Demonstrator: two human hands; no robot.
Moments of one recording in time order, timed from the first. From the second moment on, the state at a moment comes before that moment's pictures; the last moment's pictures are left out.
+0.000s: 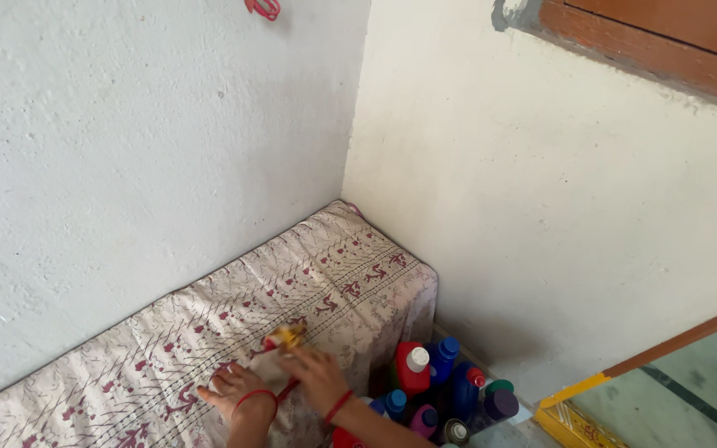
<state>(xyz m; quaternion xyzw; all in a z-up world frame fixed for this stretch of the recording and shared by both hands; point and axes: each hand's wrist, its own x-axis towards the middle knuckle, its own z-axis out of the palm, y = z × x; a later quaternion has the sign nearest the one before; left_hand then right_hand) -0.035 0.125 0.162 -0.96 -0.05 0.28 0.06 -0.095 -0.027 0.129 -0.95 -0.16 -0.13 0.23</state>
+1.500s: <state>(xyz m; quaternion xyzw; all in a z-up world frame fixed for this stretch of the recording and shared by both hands) -0.054 0.026 0.234 -0.98 0.17 0.10 -0.02 -0.093 -0.097 0.157 -0.89 -0.08 -0.23 0.37</state>
